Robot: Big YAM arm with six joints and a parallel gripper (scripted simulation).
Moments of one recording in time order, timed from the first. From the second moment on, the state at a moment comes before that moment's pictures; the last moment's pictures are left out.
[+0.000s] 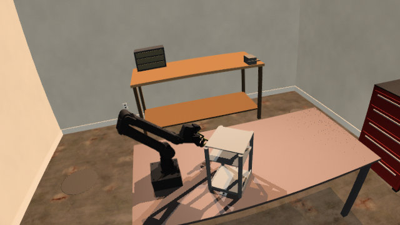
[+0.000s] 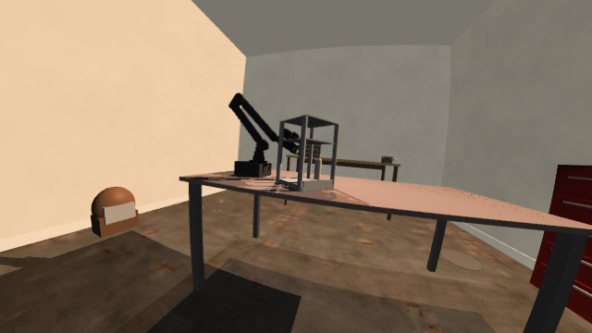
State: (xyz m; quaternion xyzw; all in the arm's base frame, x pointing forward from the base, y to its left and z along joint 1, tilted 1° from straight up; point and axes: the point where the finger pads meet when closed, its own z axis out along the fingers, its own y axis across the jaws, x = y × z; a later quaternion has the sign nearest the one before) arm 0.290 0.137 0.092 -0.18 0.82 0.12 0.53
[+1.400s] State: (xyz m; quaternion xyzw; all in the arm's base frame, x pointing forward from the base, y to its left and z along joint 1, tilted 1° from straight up) arm 0.338 0.158 0.075 -0.18 0.82 0.12 0.53
